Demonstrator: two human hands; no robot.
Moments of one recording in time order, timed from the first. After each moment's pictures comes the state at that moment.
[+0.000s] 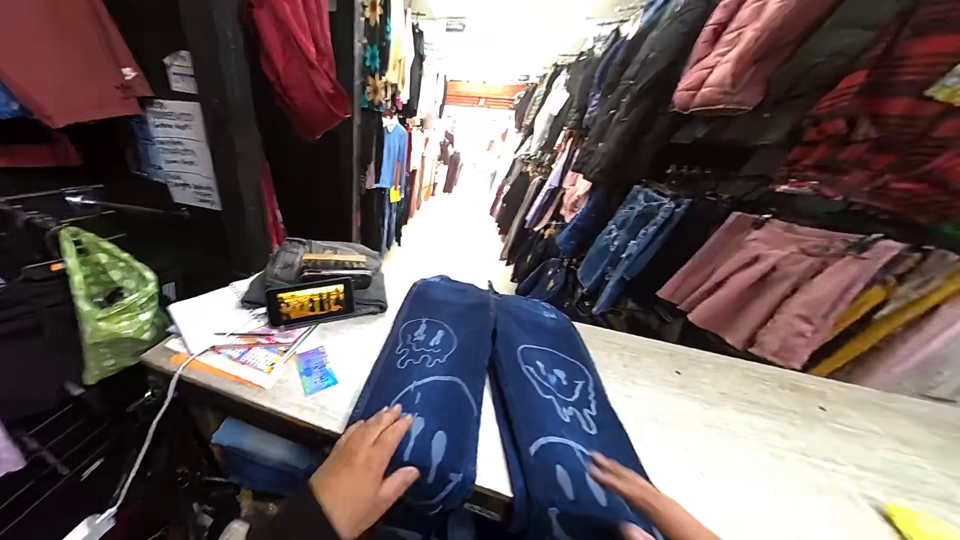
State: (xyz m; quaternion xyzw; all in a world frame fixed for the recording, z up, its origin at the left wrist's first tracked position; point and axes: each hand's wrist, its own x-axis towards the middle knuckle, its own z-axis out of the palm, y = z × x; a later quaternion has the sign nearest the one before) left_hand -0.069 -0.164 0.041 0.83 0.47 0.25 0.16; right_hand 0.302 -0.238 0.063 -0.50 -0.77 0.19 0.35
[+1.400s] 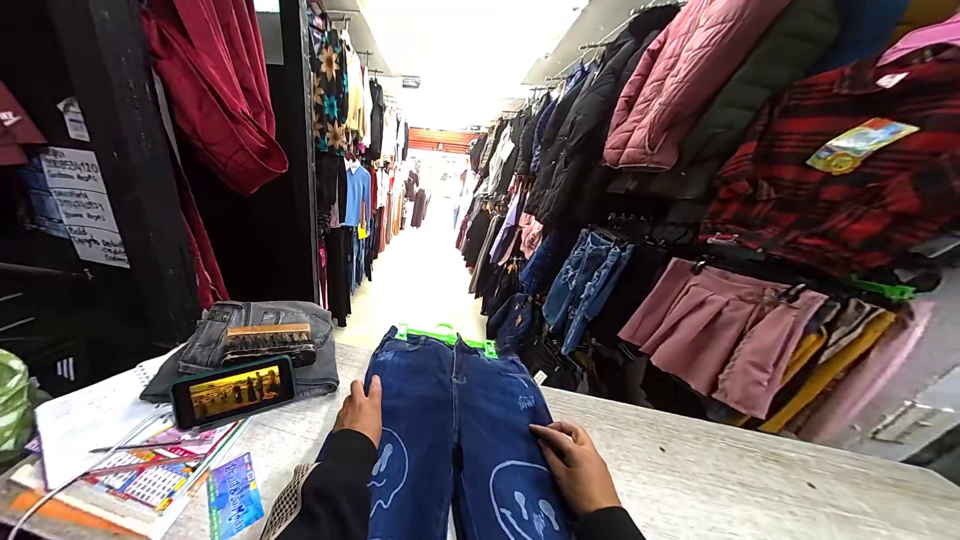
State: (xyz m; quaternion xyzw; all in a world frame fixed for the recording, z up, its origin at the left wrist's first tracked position) left_hand 0.028 0.087 0.044 0.68 0.71 0.14 0.15; right_hand 0.407 0.021 -0.024 -0.69 -0.63 -0.02 0.34
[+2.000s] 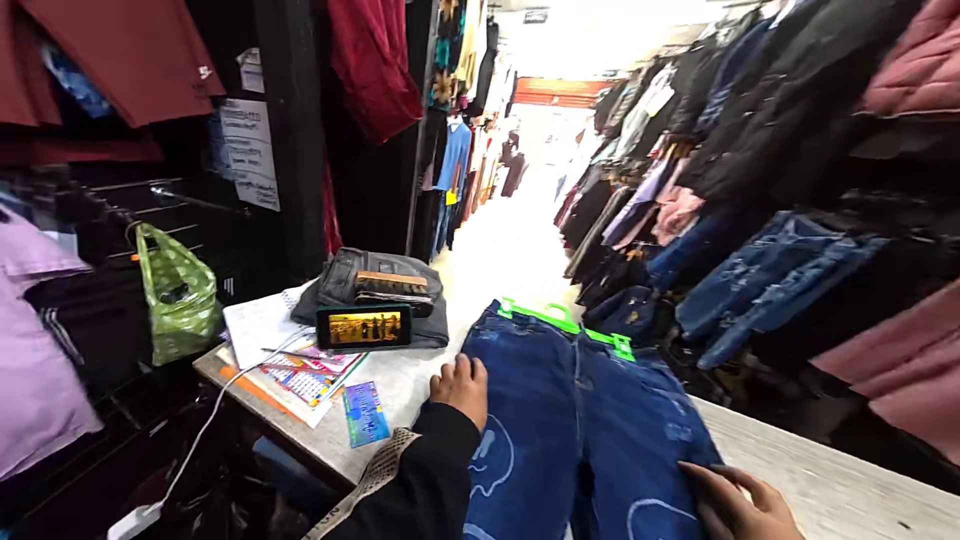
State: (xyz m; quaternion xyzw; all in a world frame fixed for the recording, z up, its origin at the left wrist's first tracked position) left_hand 0.007 0.055 -0.008 0.71 0.67 0.21 0.04; right_hand 0.348 -0.050 0.010 -0.64 -0.66 -0.11 0.38
